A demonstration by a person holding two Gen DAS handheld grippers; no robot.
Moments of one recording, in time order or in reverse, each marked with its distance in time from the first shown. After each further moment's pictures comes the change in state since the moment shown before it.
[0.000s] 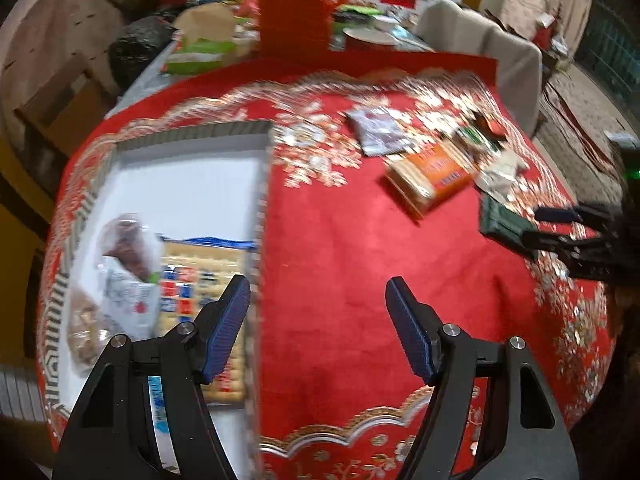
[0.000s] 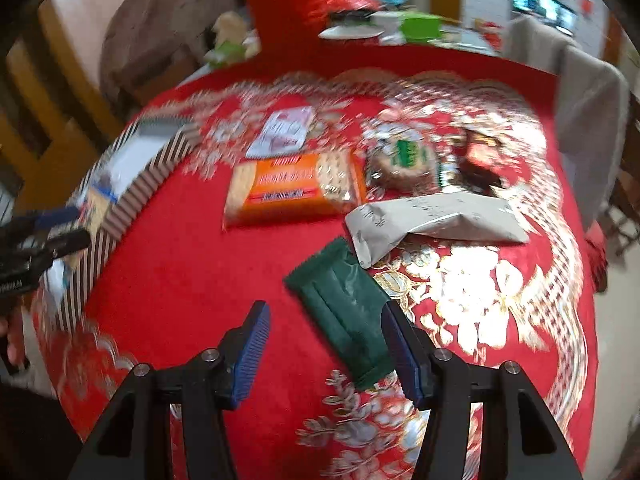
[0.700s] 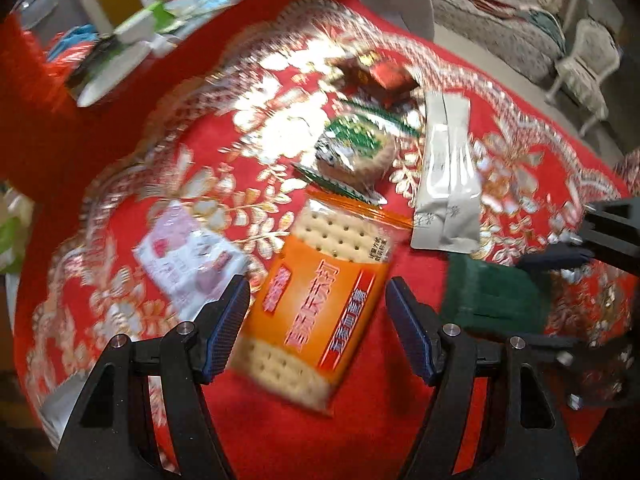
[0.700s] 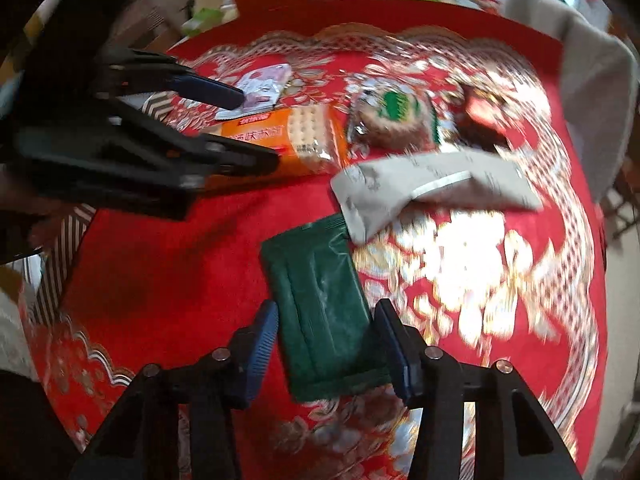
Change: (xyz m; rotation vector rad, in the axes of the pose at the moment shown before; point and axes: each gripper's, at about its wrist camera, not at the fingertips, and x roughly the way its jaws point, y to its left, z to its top) left arm 0.133 -0.135 0.119 0.595 0.165 -0.177; right arm 0.020 -0.009 -0.011 0.111 0.067 -0.042
